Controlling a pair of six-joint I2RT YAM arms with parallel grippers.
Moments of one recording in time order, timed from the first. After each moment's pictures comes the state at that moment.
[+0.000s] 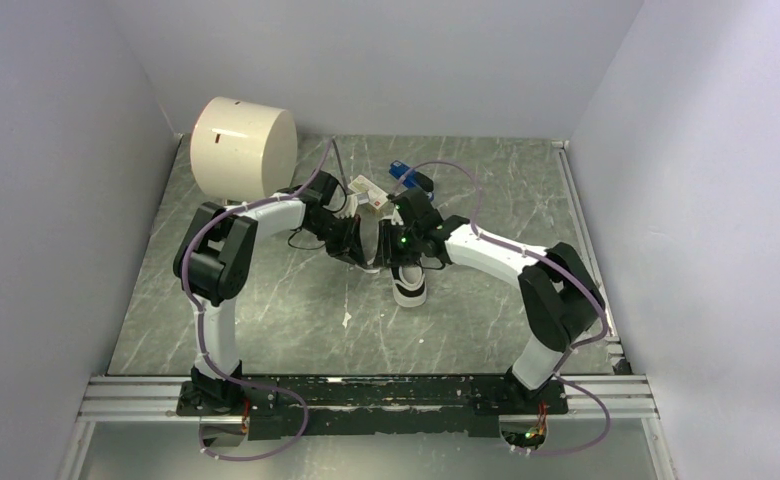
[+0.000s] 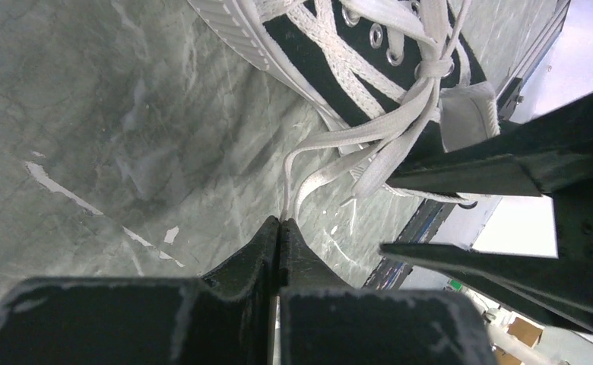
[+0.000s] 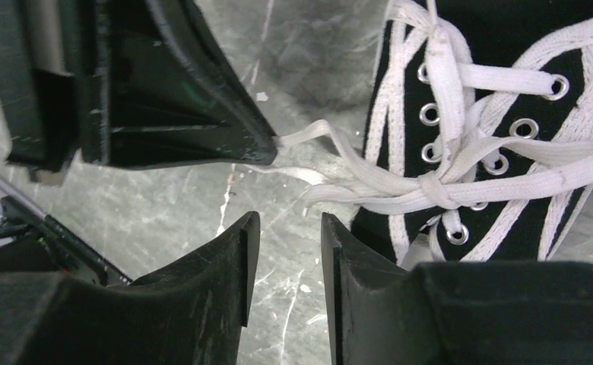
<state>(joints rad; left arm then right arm) -0.45 2.00 1.30 -0.49 0.75 -0.22 0.67 1.67 1.09 -0.30 -0.22 0.50</state>
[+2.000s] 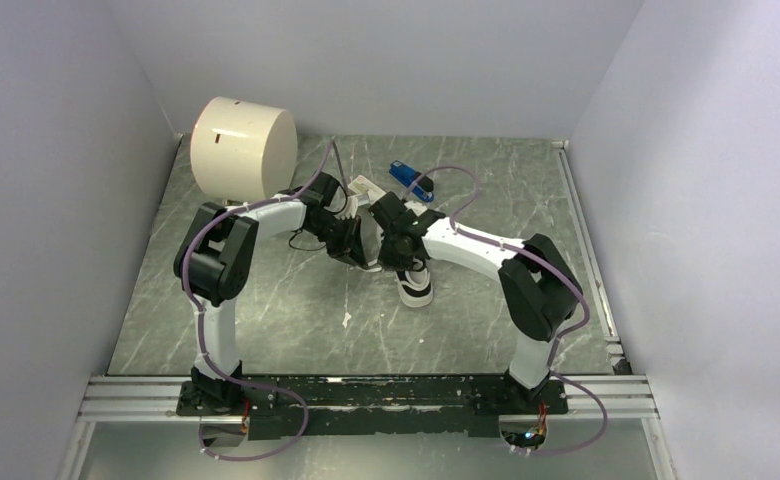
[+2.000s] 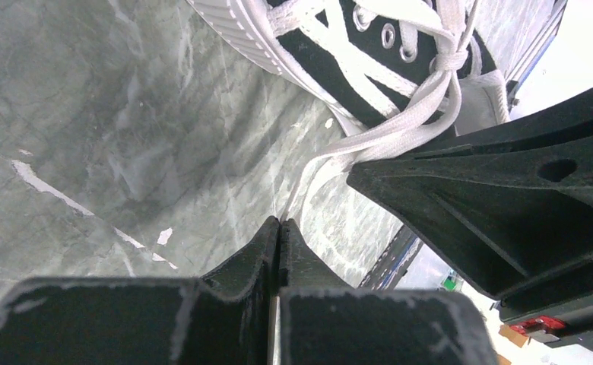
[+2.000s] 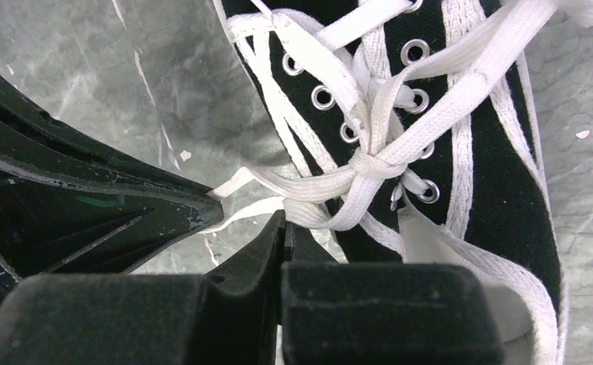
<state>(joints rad) -0.45 2.00 1.29 -0.48 0.76 -0.24 0.76 1.80 1.24 -0.55 0.15 0.96</state>
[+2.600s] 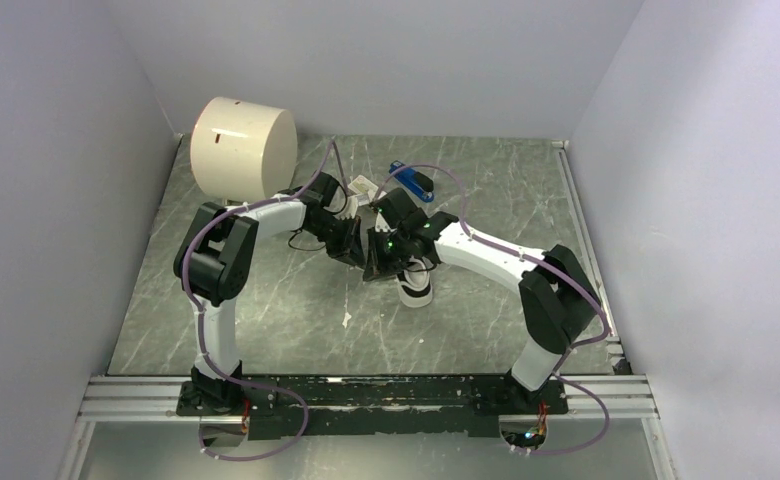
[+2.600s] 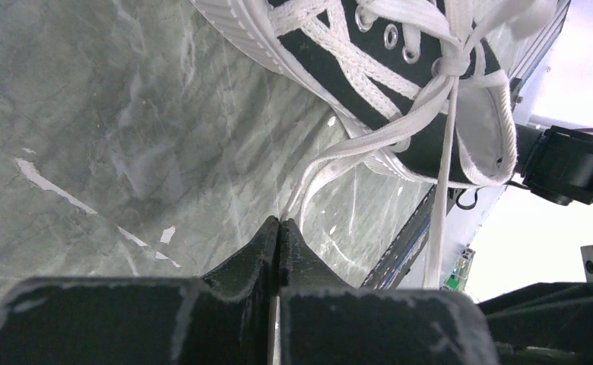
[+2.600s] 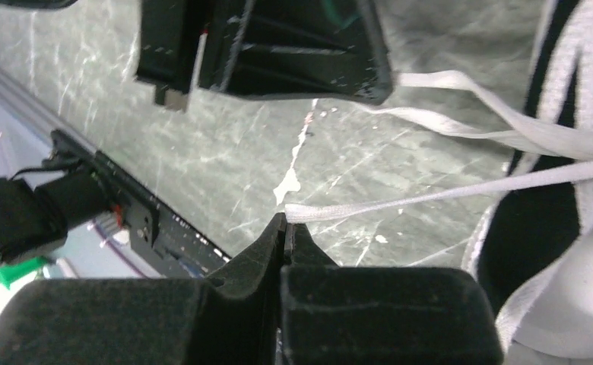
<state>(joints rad) -0.45 2.00 1.29 -0.48 0.75 -0.23 0.76 1.69 1.20 -0.47 -0.27 0.59</state>
